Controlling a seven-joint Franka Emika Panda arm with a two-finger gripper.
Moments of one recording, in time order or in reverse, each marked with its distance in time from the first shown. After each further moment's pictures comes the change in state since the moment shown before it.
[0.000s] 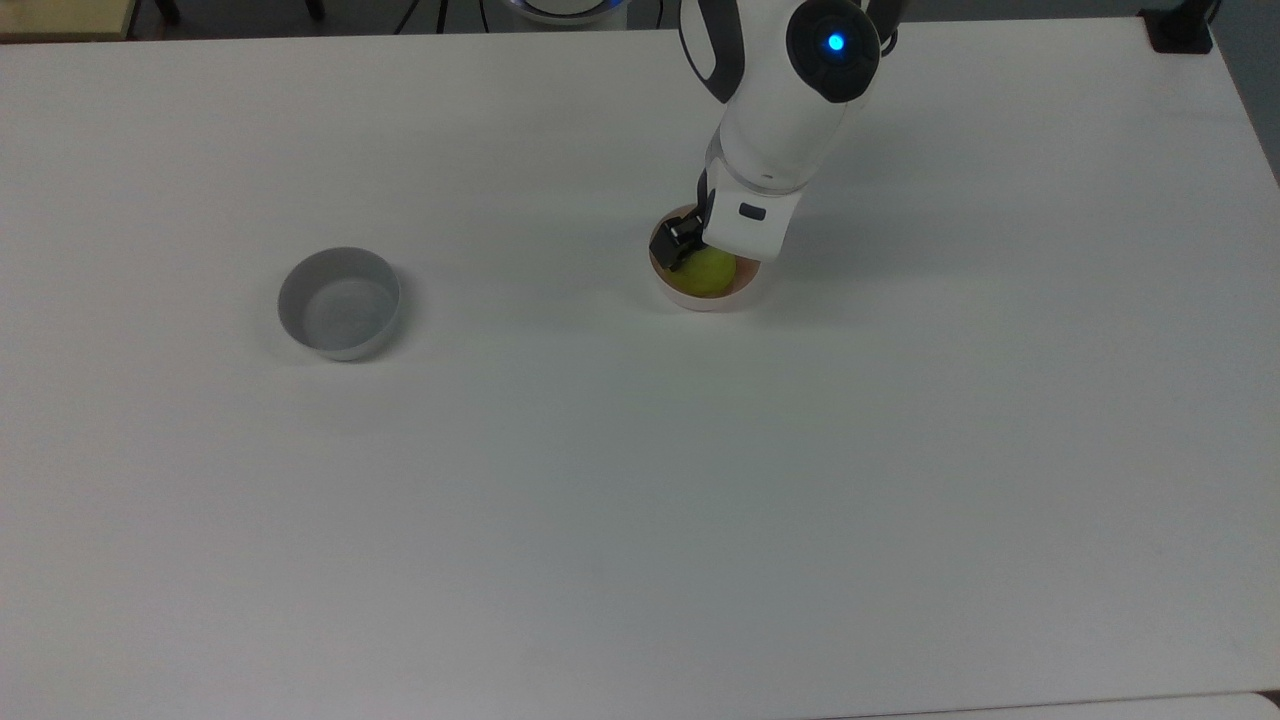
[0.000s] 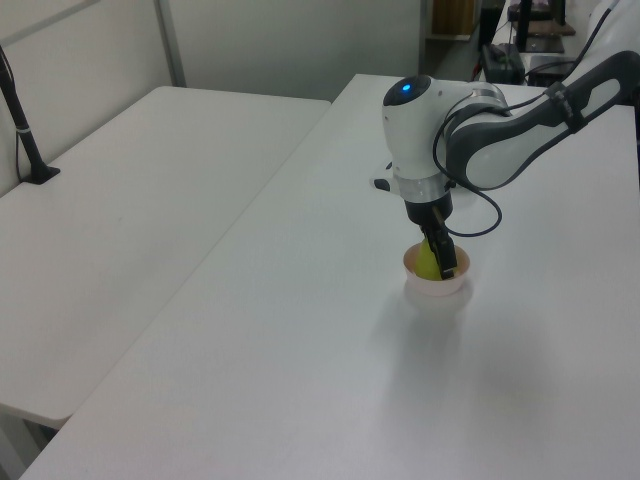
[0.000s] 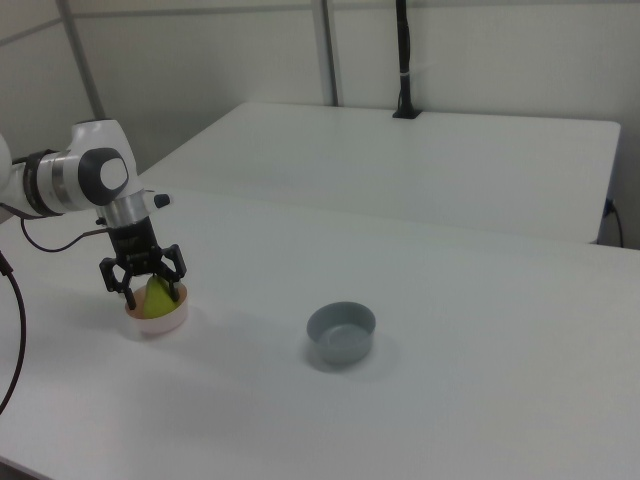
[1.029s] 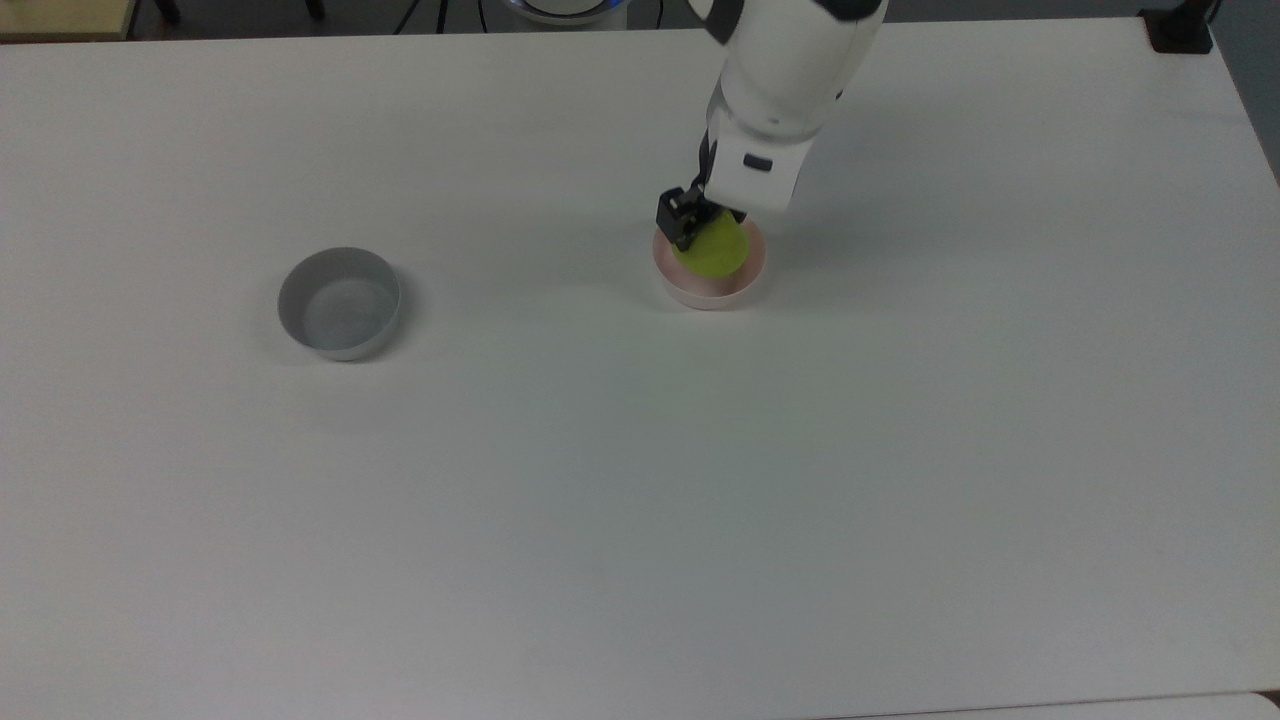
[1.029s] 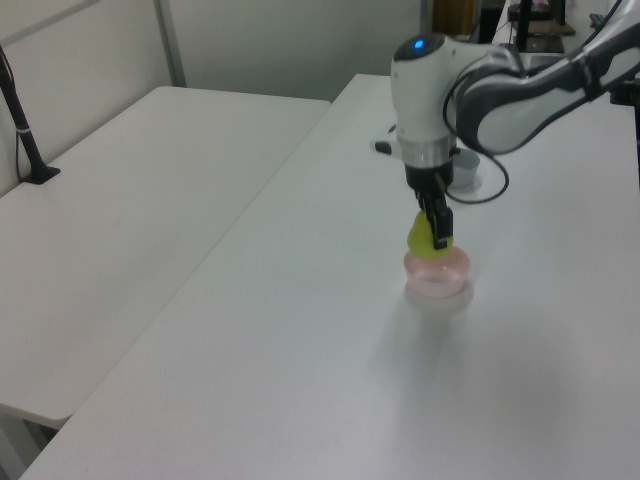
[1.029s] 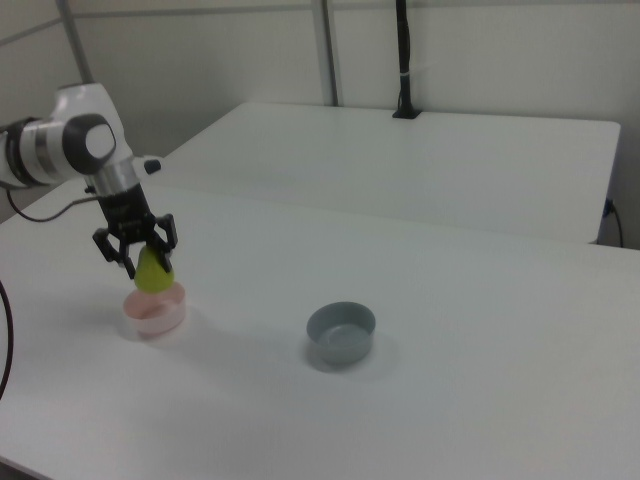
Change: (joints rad) arm -0.007 -0.098 0.001 0.025 -0.016 -0.034 -0.001
